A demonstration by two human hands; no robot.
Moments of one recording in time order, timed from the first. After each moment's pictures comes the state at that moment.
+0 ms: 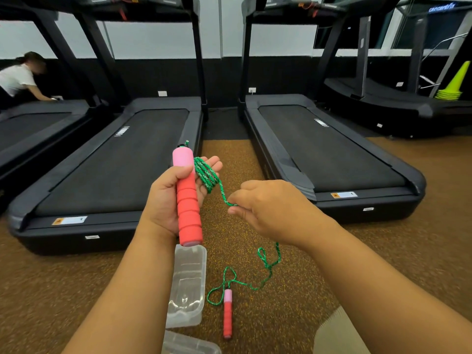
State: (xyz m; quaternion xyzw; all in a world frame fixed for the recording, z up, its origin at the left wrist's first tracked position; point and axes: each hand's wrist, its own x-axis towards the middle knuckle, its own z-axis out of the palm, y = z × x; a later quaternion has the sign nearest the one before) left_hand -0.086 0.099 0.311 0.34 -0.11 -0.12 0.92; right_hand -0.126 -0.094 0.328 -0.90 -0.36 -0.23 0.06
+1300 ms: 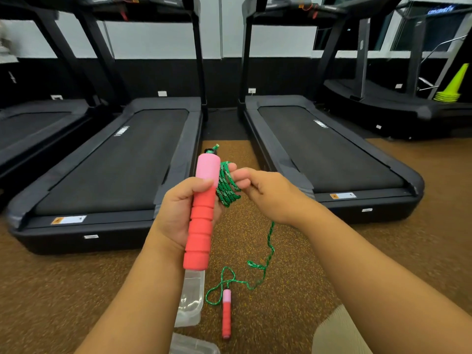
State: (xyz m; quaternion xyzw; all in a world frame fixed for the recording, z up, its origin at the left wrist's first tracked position) left_hand -0.112 0.079 0.310 0.37 -0.14 -0.19 0.90; right_hand -0.099 -0.101 0.325 -0.93 -0.22 -0.07 0.29
